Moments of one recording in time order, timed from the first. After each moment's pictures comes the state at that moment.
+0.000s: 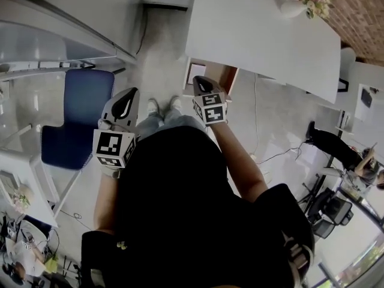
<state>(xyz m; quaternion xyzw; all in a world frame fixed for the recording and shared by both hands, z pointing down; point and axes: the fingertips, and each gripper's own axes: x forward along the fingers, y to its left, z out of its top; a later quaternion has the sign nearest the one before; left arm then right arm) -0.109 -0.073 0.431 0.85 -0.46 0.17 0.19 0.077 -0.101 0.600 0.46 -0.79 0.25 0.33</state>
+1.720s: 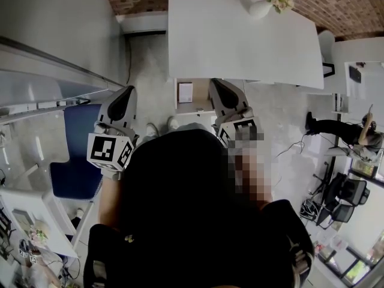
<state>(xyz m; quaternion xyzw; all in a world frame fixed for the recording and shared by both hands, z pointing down) -0.074 -0.139 0.348 0.90 -0.41 0.06 0.13 0.127 -0.122 0.351 0.55 -0.82 0.10 0.13</state>
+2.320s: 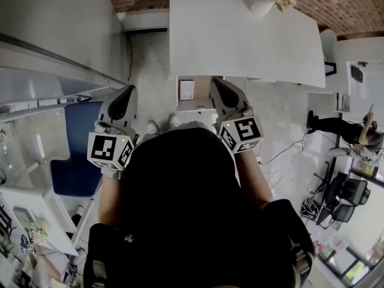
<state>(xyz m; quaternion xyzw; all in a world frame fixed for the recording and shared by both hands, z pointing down) -0.075 -0.134 0.351 0.90 -0.41 0.07 0.13 0.130 -0.117 0.365 0.55 -0.82 0.12 0.13</state>
